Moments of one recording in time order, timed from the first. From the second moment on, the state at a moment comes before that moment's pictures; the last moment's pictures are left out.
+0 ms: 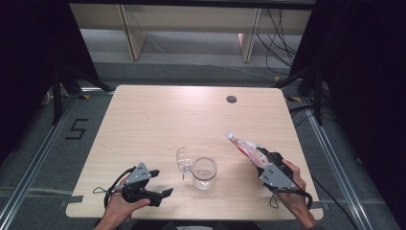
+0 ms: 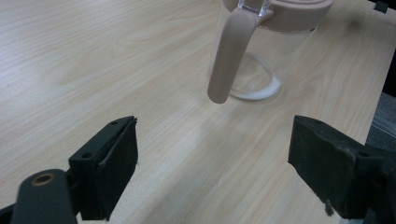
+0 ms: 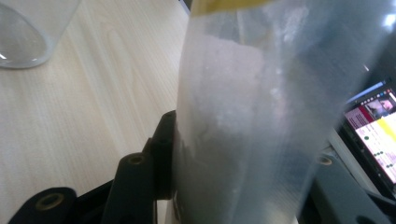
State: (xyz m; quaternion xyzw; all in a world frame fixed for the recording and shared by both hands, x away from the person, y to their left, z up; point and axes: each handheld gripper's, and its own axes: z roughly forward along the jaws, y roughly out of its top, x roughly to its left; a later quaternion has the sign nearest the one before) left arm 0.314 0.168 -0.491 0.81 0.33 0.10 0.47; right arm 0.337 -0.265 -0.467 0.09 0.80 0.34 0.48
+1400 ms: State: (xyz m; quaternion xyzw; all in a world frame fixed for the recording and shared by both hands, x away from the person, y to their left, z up) left arm 0.315 0.168 -0.491 0.81 0.33 0.11 0.48; right arm 0.300 -0.226 -0.457 -0.18 0.79 0.08 0.58
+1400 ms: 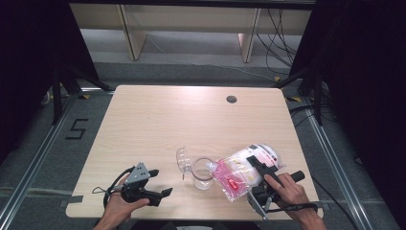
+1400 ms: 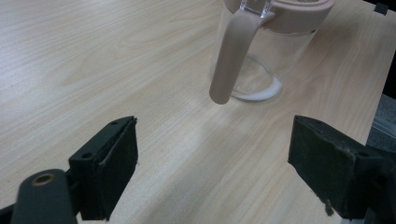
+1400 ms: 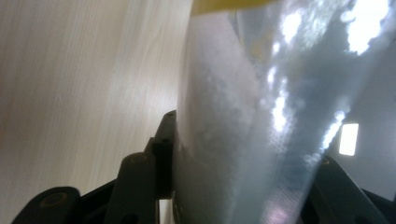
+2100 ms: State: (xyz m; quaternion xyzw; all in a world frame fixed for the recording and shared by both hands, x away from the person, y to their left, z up) left arm 0.315 0.167 -0.491 0.81 0.33 0.11 0.48; right arm 0.299 -0.222 -0.451 -0.24 0.76 0.01 0.61
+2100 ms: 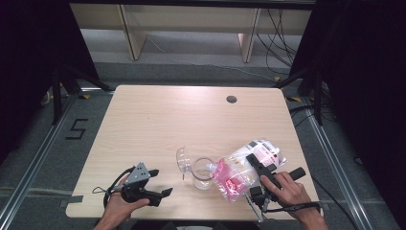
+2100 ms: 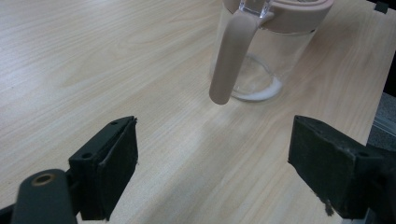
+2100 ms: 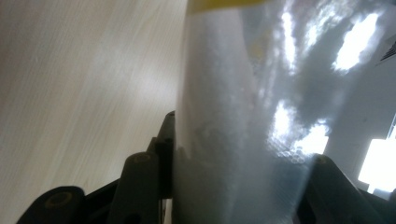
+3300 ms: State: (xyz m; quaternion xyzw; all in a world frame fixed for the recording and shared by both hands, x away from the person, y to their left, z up) left arm 0.315 0.168 -0.491 0.81 0.33 0.11 0.47; right arm 0.292 -0.206 -0.439 -0.30 0.71 -0.06 0.63
